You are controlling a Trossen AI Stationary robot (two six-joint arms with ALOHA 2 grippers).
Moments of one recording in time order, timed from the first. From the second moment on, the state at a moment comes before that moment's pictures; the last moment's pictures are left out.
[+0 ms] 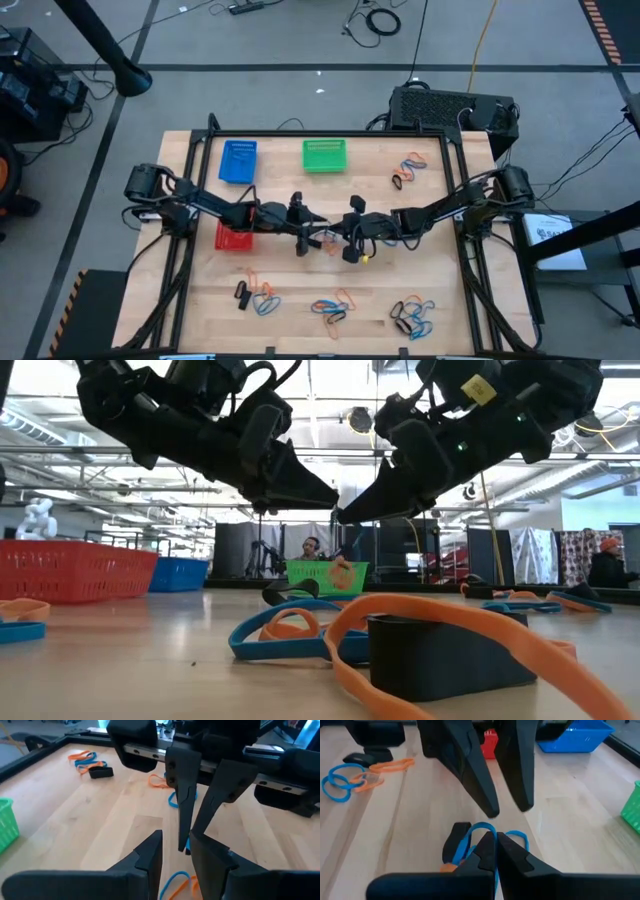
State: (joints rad) left arm -0.09 1.68 0.66 0.70 -0.16 -0.15; right arm 0.16 1.67 0.71 0.49 0.29 0.14
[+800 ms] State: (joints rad) left arm 0.02 1.70 0.66 0.45 -0.13 -0.17; right arm 0.16 1.67 0.71 0.27 0.07 0.33
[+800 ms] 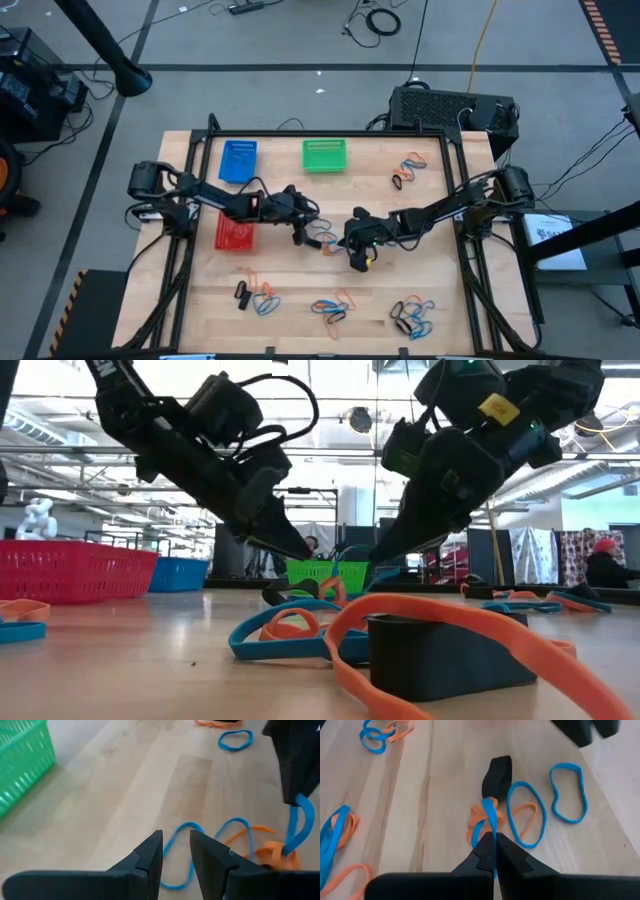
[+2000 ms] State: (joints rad) left arm 0.07 1.84 0.85 0.18 -0.05 0.11; right arm 0.17 1.64 0.71 0.19 0.07 0.35
